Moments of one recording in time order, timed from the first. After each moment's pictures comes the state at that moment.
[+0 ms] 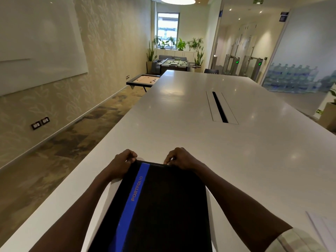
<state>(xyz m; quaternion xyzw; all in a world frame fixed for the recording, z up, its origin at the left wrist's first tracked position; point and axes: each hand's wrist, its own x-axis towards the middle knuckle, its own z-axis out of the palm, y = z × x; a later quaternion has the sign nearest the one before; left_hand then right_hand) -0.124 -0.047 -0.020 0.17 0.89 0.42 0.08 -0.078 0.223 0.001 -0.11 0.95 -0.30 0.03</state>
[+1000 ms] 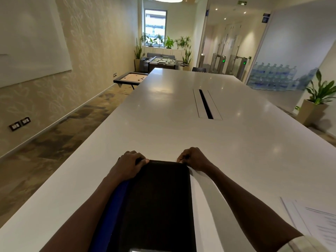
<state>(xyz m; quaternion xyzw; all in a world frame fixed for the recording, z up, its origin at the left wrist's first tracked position) -0.099 0.010 -0.035 0.30 0.91 0.28 -0.02 -0.016 0.293 0.002 -0.01 0.95 -0.31 -0.03</state>
